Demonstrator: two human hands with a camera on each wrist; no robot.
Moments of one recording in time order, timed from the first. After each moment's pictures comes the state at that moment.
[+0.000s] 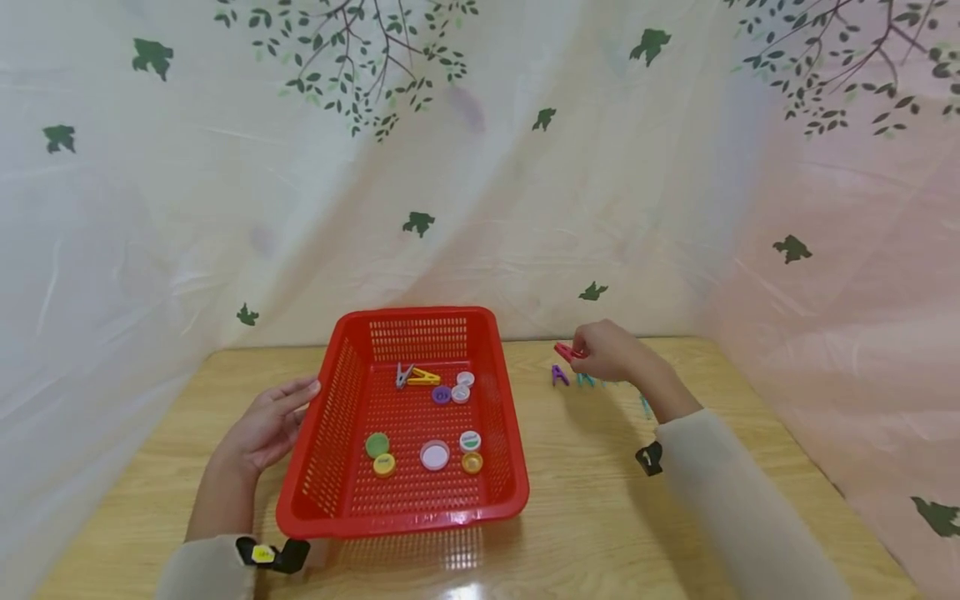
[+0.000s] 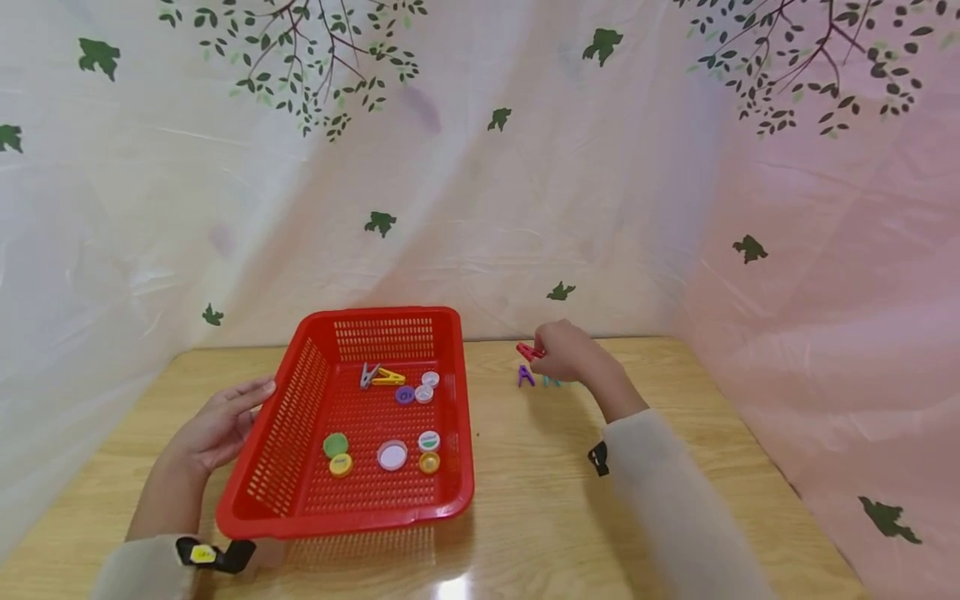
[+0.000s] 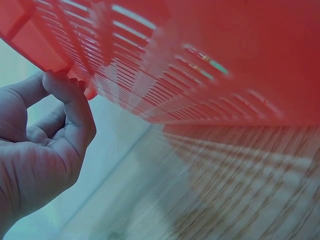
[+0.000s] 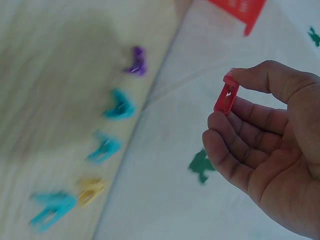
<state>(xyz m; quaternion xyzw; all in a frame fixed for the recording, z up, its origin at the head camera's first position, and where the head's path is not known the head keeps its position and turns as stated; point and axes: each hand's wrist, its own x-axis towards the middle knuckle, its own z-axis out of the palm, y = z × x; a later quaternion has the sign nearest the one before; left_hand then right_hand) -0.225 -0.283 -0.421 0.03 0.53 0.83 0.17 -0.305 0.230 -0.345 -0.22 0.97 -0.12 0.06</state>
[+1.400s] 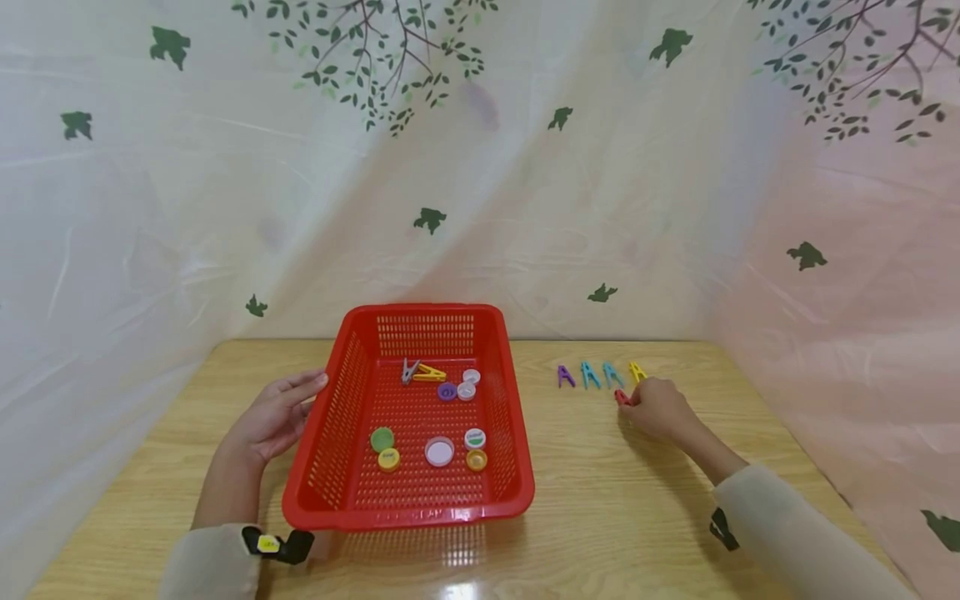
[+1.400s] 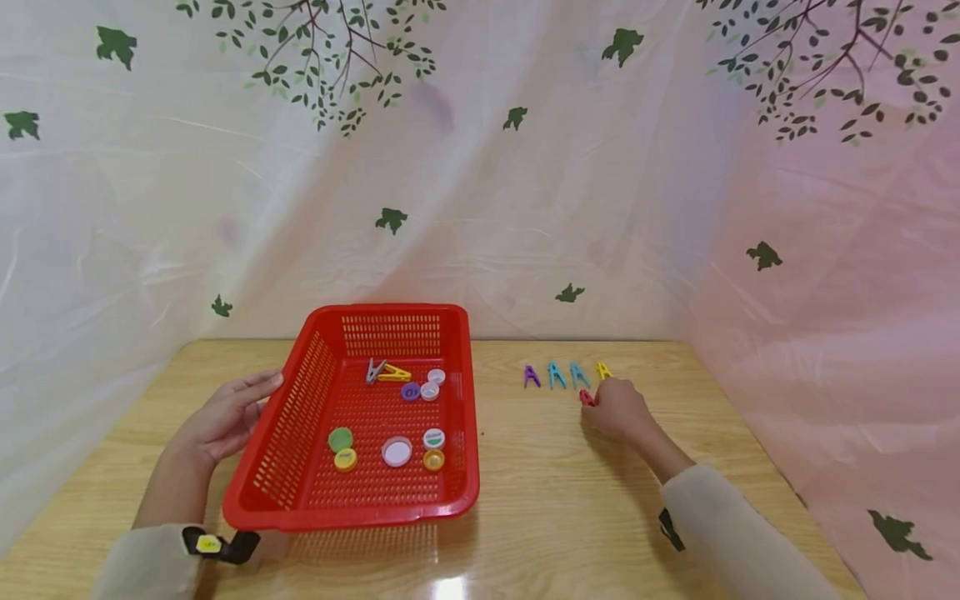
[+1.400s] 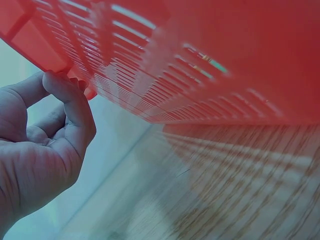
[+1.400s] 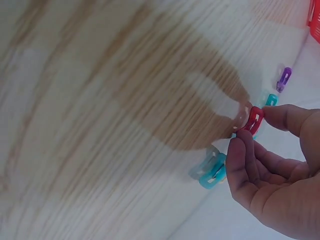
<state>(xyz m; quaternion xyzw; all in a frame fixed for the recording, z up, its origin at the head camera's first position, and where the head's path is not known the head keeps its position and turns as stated) -0.225 -0.282 -0.418 0.00 0.54 0.82 0.16 -0.268 0.289 -0.426 -0.05 0.98 -0.18 0.06</state>
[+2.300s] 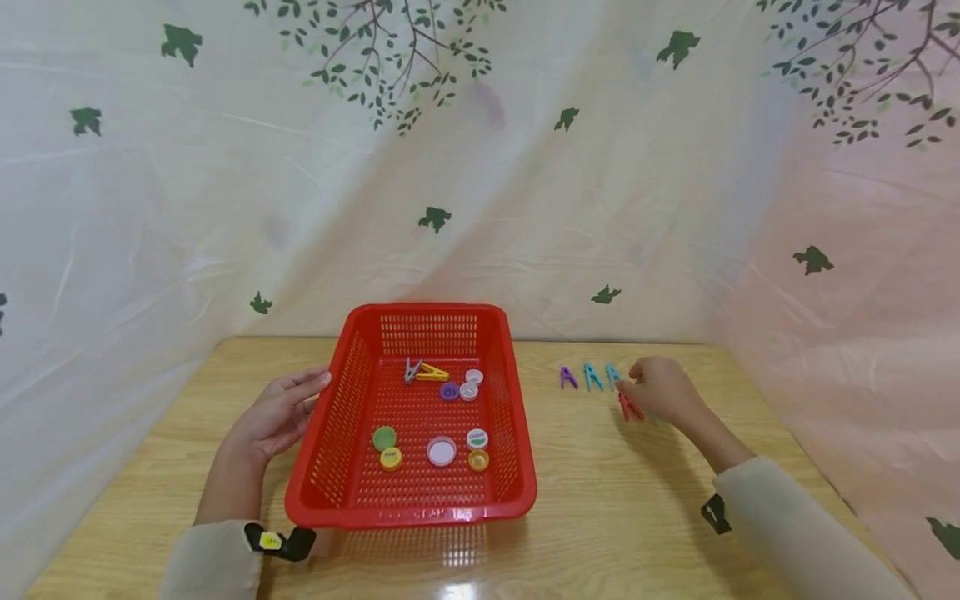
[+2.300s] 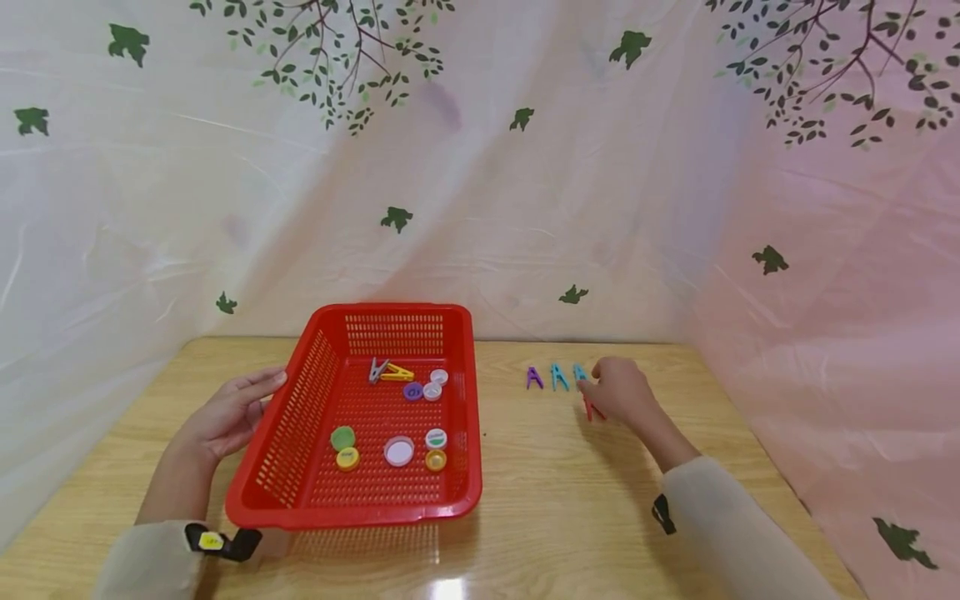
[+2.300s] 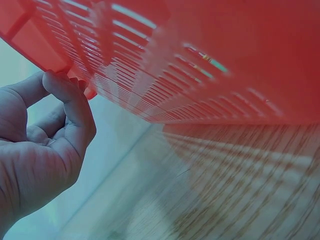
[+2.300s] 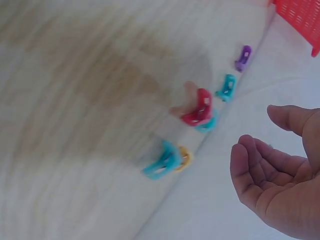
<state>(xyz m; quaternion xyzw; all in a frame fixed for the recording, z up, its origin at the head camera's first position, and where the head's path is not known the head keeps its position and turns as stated) -0.224 -0.283 -0.419 0.01 0.53 0.83 0.16 -0.277 0.282 -0.397 -0.13 0.97 -0.18 -0.03</state>
